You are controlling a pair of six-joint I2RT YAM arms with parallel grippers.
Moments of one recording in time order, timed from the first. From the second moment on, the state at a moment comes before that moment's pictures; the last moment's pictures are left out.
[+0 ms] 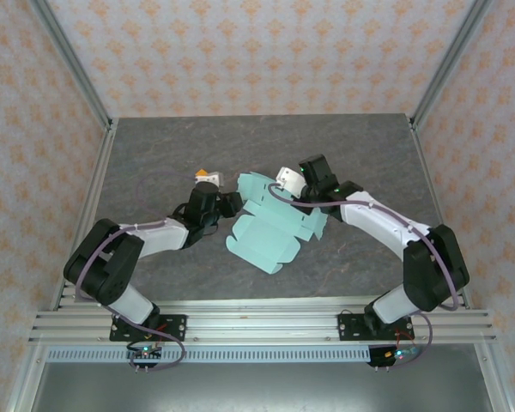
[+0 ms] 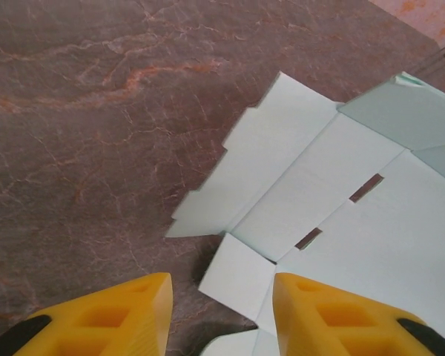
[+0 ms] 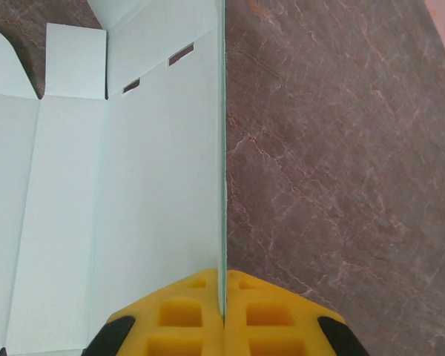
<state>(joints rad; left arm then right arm) -0.45 1.56 0.66 0.33 0.00 -0.63 0.53 1.49 1.05 -0.40 0.04 -0.66</state>
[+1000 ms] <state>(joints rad) -0.34 1.71 1.09 -0.02 0.53 -0.20 0.49 1.47 1.15 -0.52 -0.07 -0.71</state>
